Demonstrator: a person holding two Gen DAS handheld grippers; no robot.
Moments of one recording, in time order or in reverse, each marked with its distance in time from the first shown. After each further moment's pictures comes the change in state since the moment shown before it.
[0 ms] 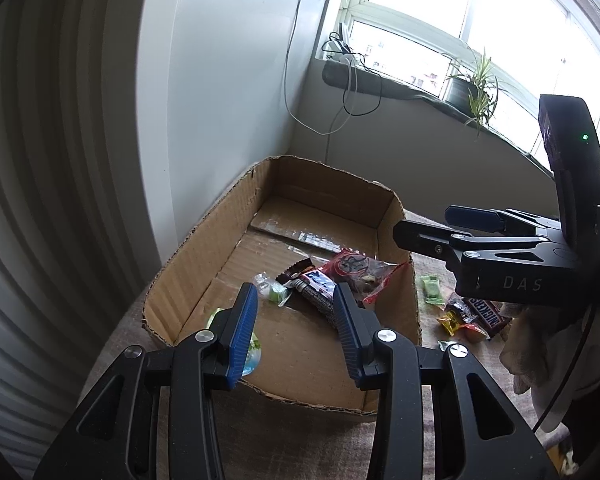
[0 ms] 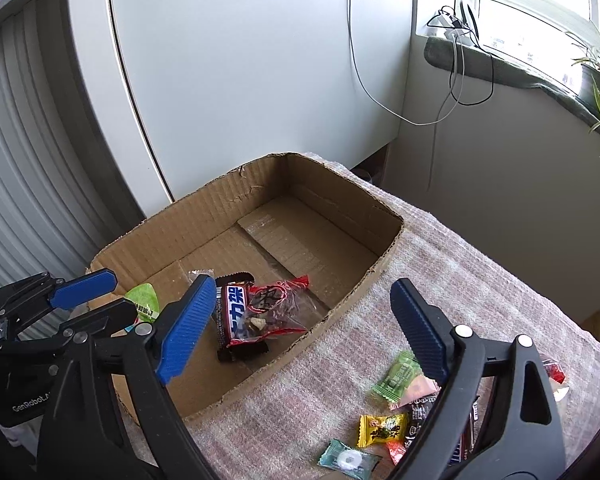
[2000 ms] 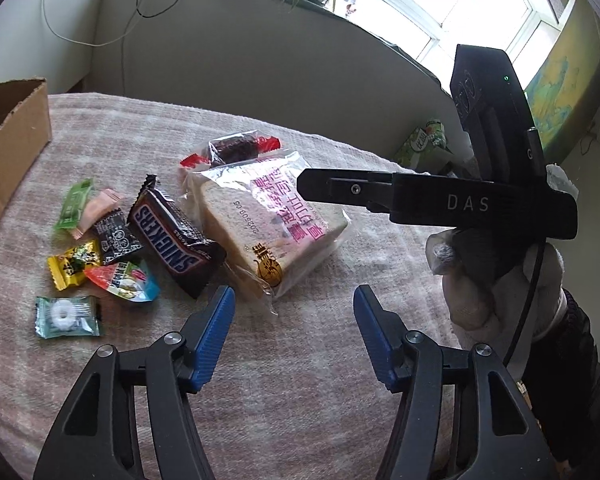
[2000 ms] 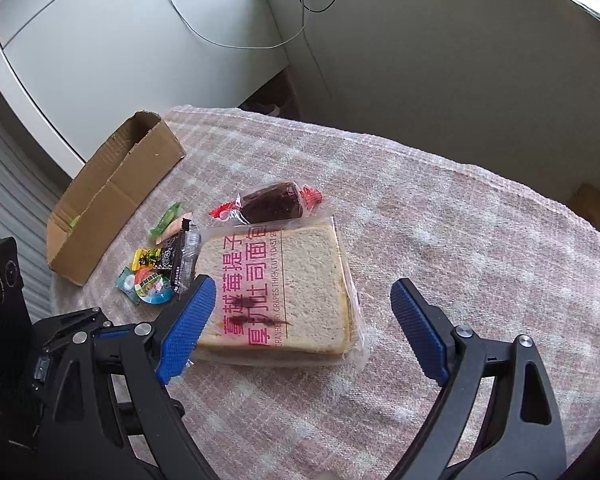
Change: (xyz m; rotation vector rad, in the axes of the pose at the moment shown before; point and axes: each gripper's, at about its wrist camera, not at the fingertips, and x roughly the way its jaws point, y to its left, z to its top) left arm 0.080 -0.253 -0.059 0.138 0.315 -0.435; right arm -0.073 -0.237 -0.137 0.318 0.163 0.088
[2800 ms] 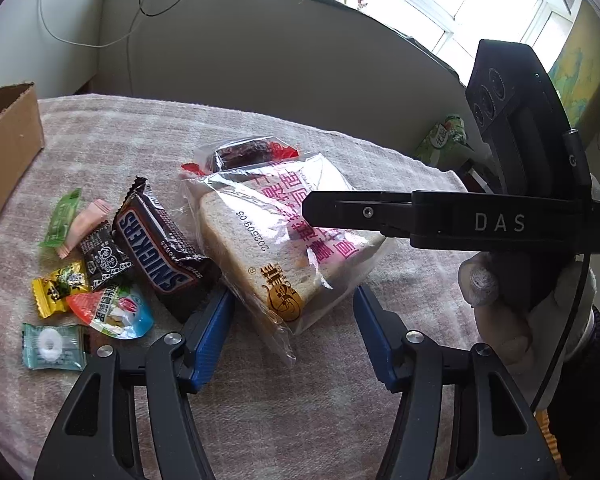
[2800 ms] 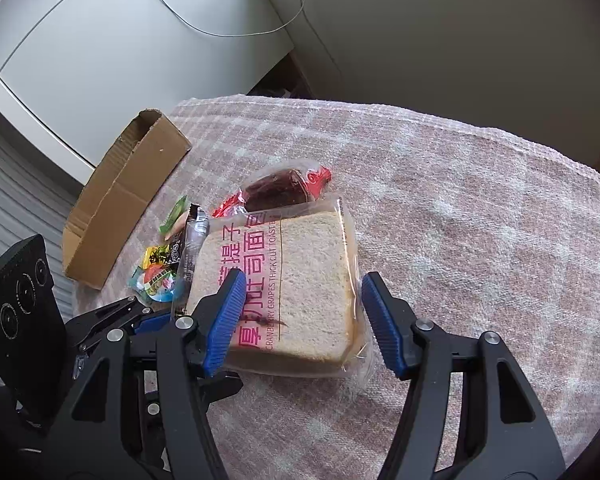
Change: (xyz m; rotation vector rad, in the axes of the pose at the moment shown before) left arm 0.036 -0.001 0.015 0.012 0.001 0.068; right arm 0.014 -0.006 -0.005 0.061 0.045 0.074
